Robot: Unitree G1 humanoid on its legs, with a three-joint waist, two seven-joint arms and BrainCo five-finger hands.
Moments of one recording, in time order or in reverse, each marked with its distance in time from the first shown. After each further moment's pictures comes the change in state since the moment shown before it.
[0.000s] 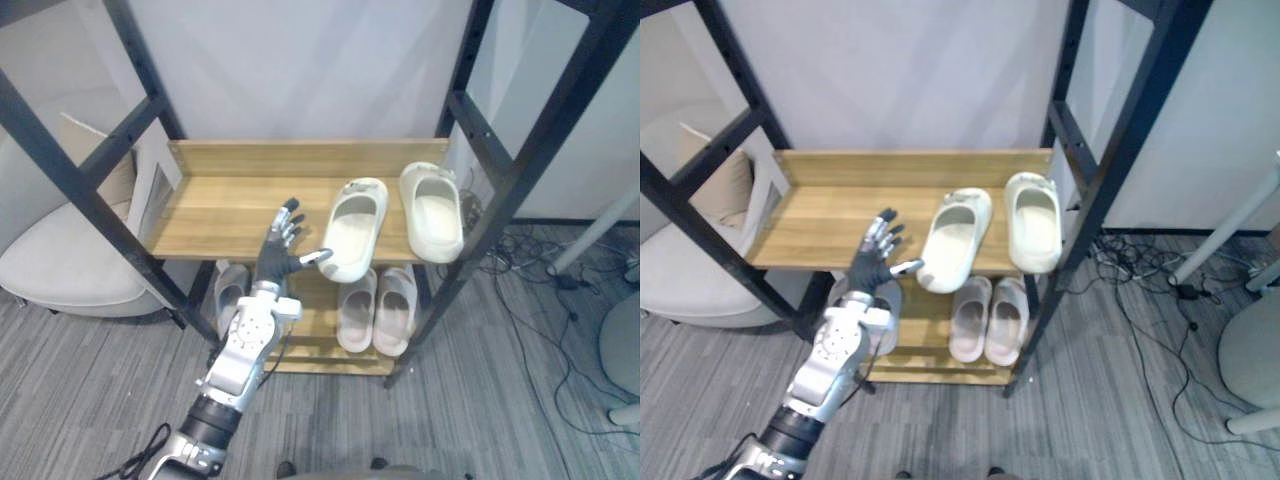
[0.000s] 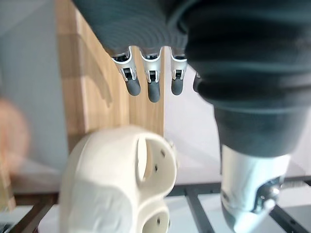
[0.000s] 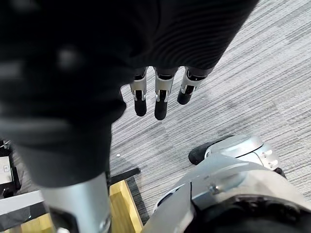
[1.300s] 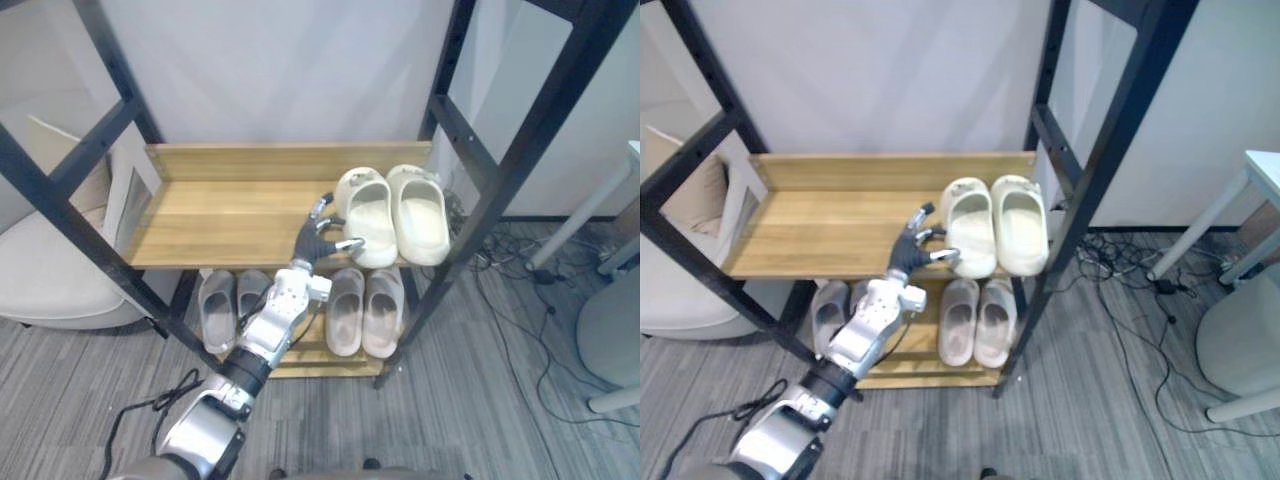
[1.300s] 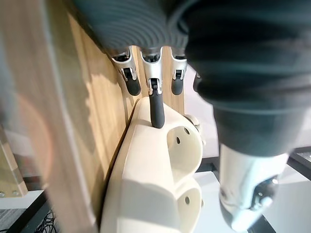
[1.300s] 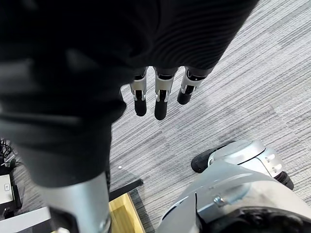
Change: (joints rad) left arm -0.323 -0.073 -0.037 0.404 0.030 -0.001 0.068; right arm -0.001 0.007 -0.007 -0.001 0.003 0.000 -0.032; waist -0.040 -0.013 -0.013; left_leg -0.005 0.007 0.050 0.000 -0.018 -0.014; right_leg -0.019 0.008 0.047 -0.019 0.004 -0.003
